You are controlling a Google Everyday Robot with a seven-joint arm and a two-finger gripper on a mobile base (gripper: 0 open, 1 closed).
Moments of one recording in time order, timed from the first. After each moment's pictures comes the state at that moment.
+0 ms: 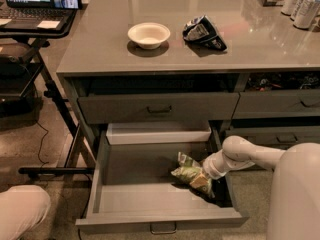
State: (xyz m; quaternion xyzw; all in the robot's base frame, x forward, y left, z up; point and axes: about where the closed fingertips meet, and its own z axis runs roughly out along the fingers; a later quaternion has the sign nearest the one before) arm 0.564 -0.173 0.358 -0.50 0.83 0.21 0.16
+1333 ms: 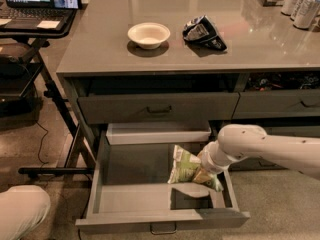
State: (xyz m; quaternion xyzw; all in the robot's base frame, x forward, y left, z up) arm 0.523 -0.148 0.509 -0.62 0.76 0.08 0.18
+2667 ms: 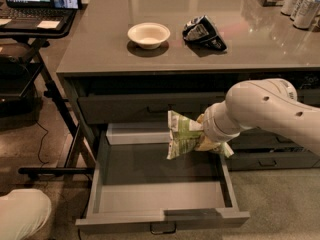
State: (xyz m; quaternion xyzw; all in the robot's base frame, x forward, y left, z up) arm 0.531 -0.131 0.709 -0.70 0.67 -0.04 0.24
